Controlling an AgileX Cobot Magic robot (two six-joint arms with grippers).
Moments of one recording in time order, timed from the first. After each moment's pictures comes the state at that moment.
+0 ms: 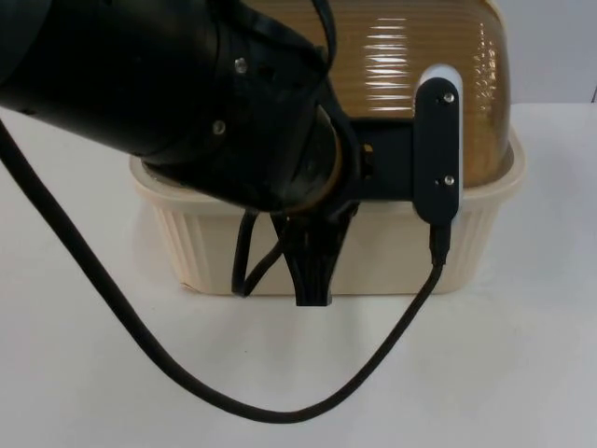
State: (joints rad) right arm 0.04 0.73 -1.08 -0.33 0.83 0.17; left arm -0.90 1.83 -1.01 1.31 0.47 -0.39
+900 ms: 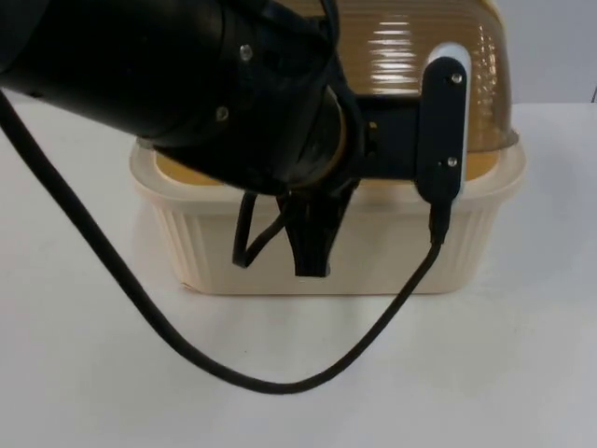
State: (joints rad) right arm 0.04 0.73 -1.08 -0.33 0.84 0.17; left arm -0.89 1.83 -1.04 1.40 0.51 -0.40
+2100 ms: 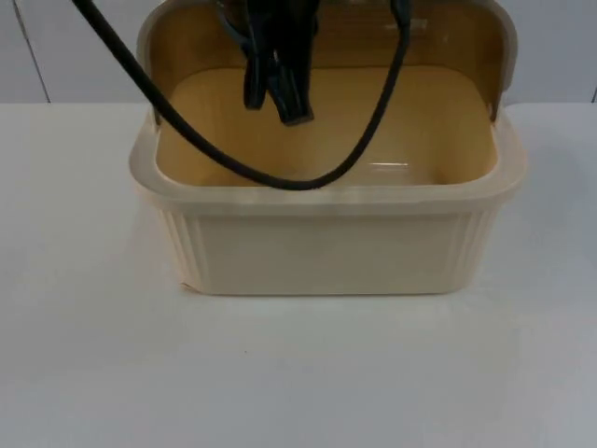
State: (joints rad) right arm 0.04 0.73 -1.08 -0.33 0.84 0.17; left arm -0.70 1.81 -1.36 0.71 0.56 0.21
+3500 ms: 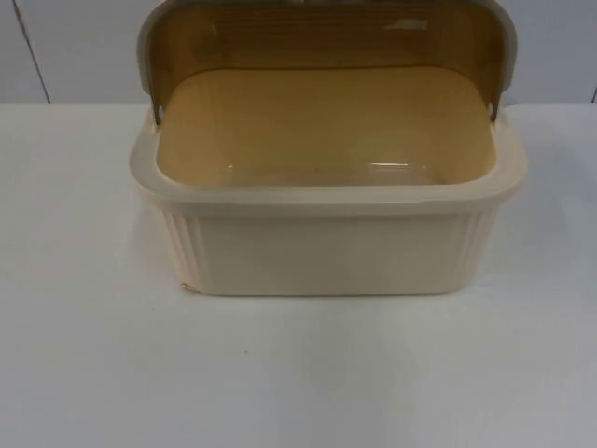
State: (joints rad) right arm 0.04 0.73 -1.08 -0.31 0.84 0.17; left arm -0.02 1.20 -1.14 0.20 0.45 -0.15
